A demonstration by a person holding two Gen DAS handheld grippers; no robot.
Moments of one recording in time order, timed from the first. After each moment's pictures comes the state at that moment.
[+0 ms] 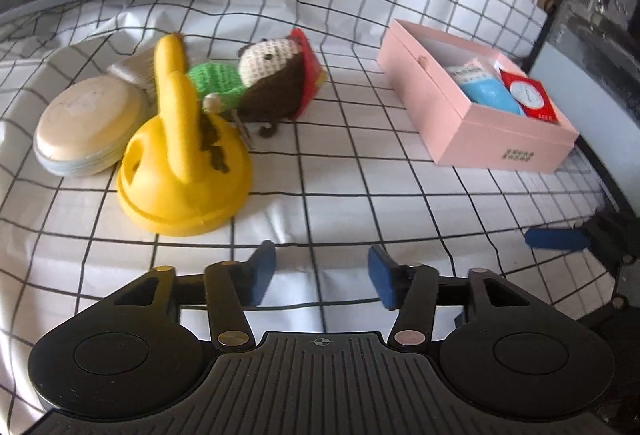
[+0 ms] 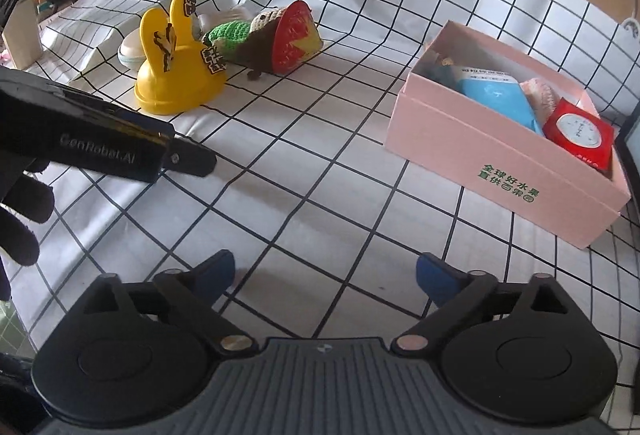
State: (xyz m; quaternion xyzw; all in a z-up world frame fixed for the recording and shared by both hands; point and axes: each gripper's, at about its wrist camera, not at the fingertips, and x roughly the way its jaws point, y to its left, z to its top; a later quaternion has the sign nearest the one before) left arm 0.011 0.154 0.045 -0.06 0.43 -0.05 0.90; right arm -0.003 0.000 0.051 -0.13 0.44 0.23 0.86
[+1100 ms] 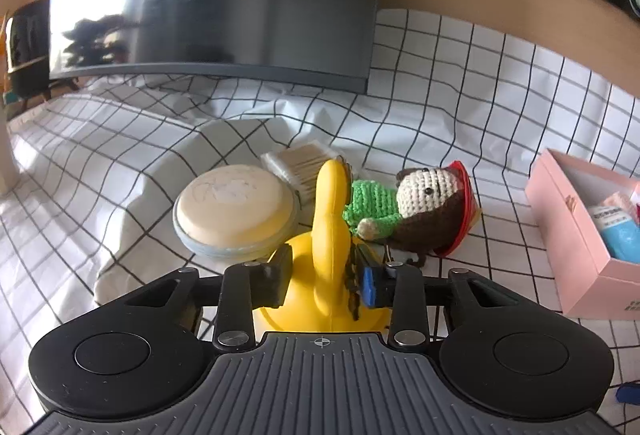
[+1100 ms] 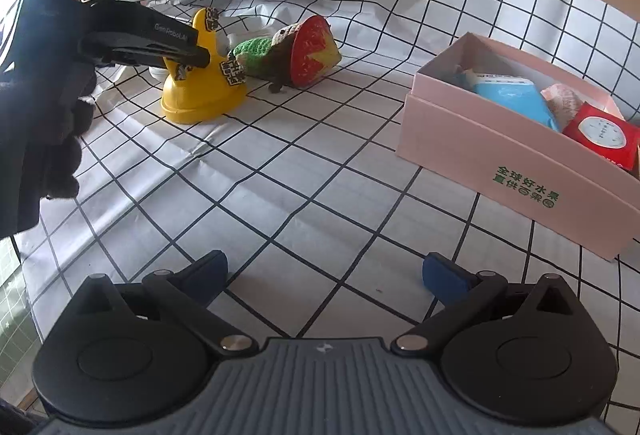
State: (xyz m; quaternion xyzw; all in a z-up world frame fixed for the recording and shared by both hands) left arm 0.022 0.178 0.058 -0.08 0.30 0.19 0.93; right arm -0.004 -0.023 0.040 -0.10 0.40 0.30 0.86
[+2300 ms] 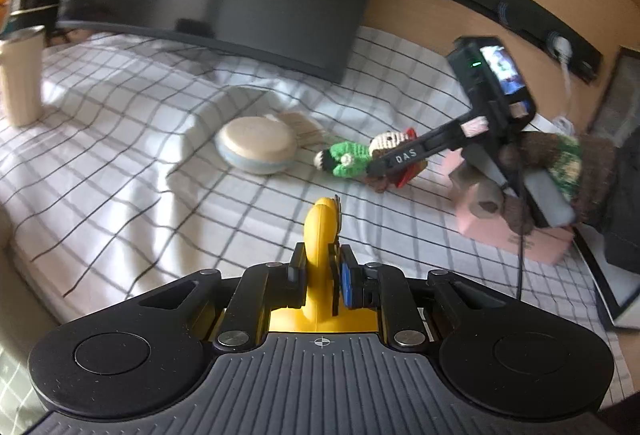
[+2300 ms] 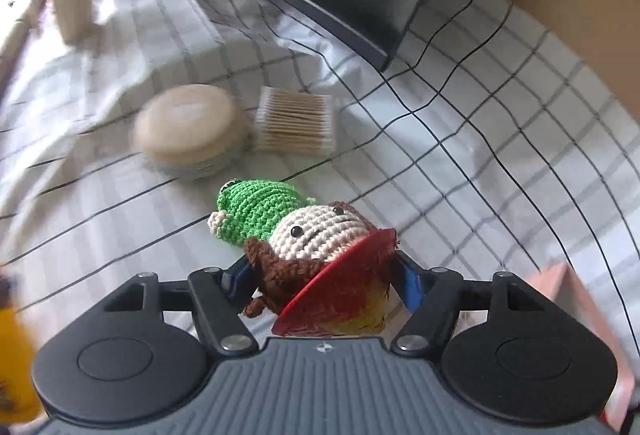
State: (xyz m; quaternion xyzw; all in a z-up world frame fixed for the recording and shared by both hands) left arm -0.137 0.190 0.105 -0.16 0.30 0.08 0.94; right arm 0.117 0.114 0.104 -0.26 0.39 0.37 0.80
